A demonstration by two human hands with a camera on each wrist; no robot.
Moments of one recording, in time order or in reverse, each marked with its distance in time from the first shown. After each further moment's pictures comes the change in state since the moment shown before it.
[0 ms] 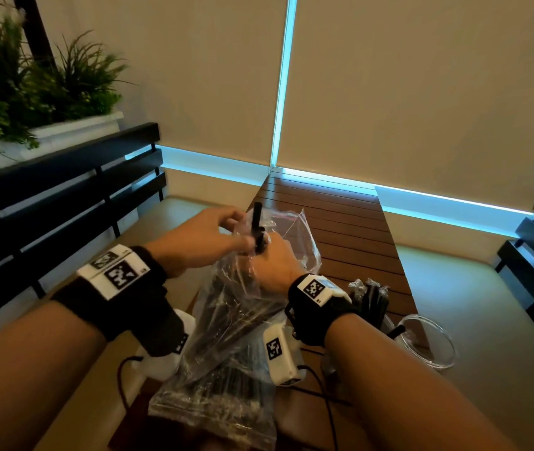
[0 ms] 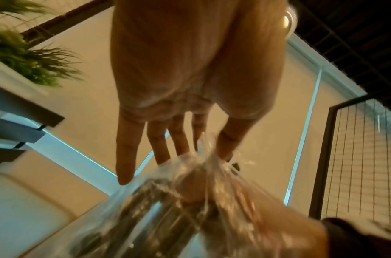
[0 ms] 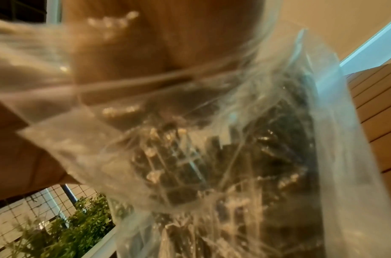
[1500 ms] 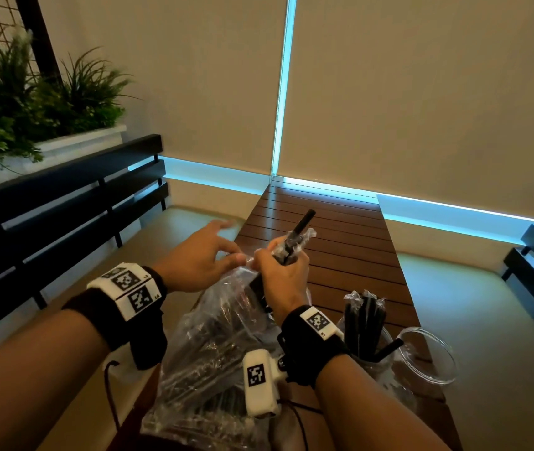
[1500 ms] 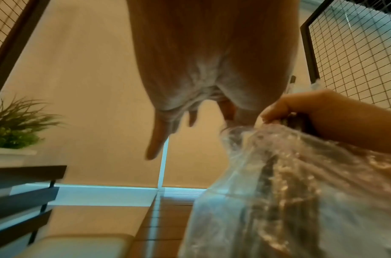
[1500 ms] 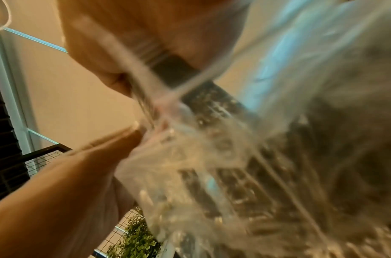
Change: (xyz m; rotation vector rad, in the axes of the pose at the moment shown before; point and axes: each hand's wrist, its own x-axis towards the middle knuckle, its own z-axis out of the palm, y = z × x) left_hand 0.024 -0.026 0.007 0.600 0.019 0.154; right_hand -0.026 -0.004 0.000 0.648 0.468 0.206
